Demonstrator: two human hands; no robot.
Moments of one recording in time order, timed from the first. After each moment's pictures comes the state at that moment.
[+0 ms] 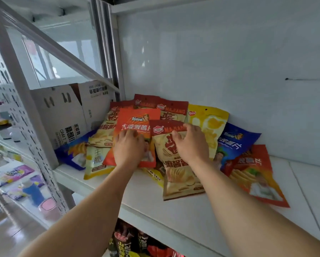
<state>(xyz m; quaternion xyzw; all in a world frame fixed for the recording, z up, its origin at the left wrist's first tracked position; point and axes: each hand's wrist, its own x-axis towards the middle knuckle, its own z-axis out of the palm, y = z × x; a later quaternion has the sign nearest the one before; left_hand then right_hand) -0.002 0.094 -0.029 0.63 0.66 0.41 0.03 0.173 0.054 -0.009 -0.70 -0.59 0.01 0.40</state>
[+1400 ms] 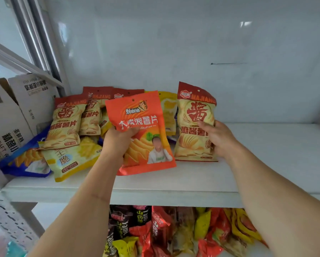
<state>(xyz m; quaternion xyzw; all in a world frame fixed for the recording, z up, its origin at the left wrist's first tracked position) 0.001 0.051 -0.017 0.55 0.40 0.47 0.56 0.248 -0.086 -0.008 -0.62 -0.29 0.30 0.66</state>
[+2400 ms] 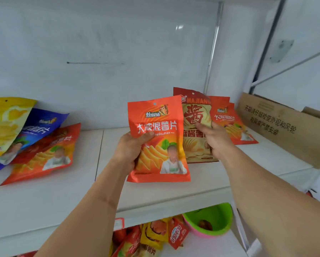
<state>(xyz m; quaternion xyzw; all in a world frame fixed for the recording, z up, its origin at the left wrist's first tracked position) 0.410 -0.198 -0.030 0.55 0.21 0.30 0.75 0.610 -0.352 -0.020 -0.66 -0.21 0.14 0.71</state>
